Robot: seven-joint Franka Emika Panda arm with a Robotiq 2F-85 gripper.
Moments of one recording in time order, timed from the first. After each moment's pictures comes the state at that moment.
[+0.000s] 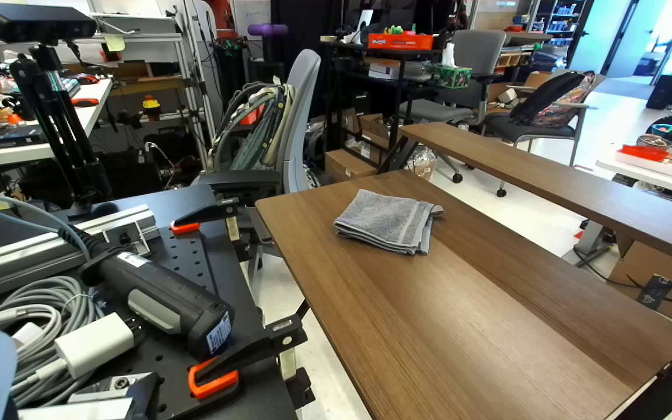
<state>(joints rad) -0.03 -0.30 -0.28 -2.41 0.05 2.22 -0.37</state>
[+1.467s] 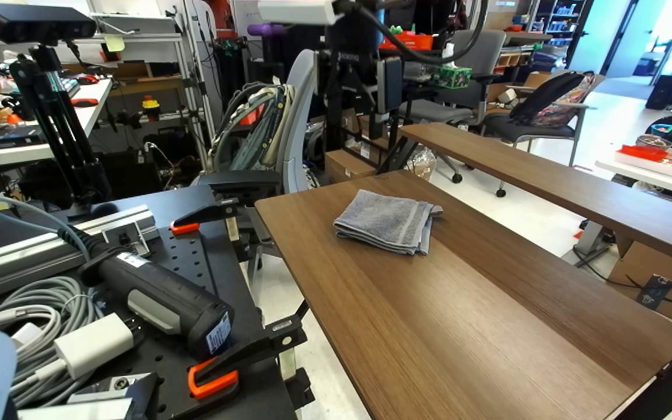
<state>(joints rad) 0.11 0.22 0.06 -2.30 -0.04 2.59 -0.04</state>
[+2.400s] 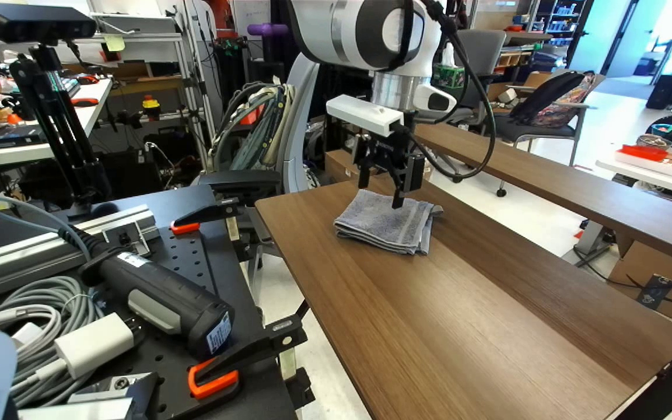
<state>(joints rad) 0.13 0.76 0.05 -1.78 -0.07 2.45 0.01</state>
